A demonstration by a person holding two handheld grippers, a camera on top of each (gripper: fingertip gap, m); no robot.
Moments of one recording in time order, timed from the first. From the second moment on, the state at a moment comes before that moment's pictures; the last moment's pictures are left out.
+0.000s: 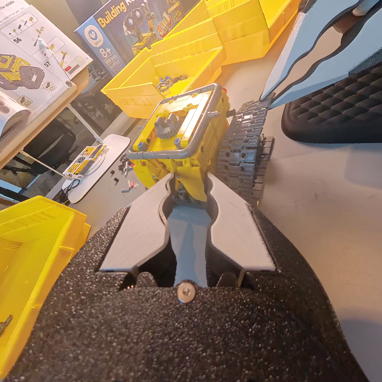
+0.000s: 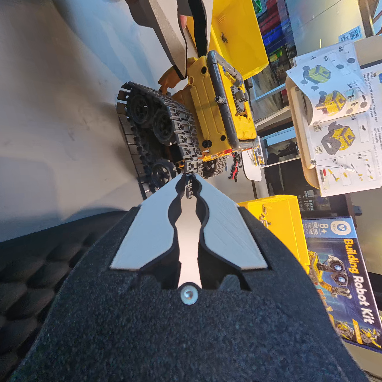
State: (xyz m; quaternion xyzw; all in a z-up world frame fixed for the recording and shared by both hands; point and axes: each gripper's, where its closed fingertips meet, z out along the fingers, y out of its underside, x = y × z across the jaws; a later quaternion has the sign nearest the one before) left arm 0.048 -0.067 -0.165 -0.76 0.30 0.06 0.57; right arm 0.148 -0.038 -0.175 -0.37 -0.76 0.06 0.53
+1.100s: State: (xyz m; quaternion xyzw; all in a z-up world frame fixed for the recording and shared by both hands) left arm 0.012 -0.065 -0.170 -0.79 0.30 0.04 0.54; right arm 0.138 -0.055 -0.202 -0.47 -0.76 0.24 0.38
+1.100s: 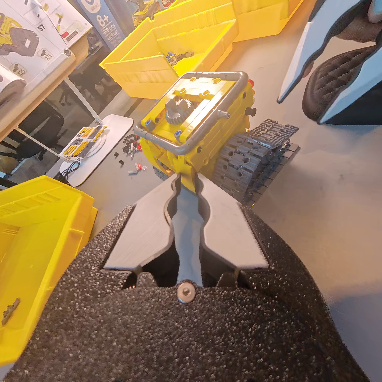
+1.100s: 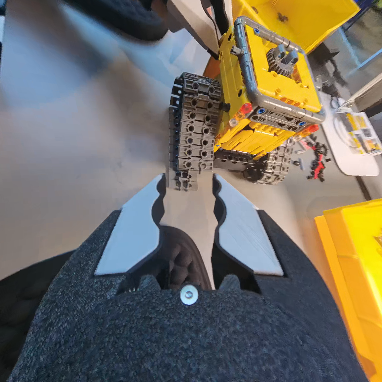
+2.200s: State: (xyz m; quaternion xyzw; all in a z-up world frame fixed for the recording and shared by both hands) left arm 0.008 -0.060 -0.171 -0.79 0.30 0.09 0.53; right arm 0.125 -0.048 -0.242 -0.54 -0.76 0.28 0.22
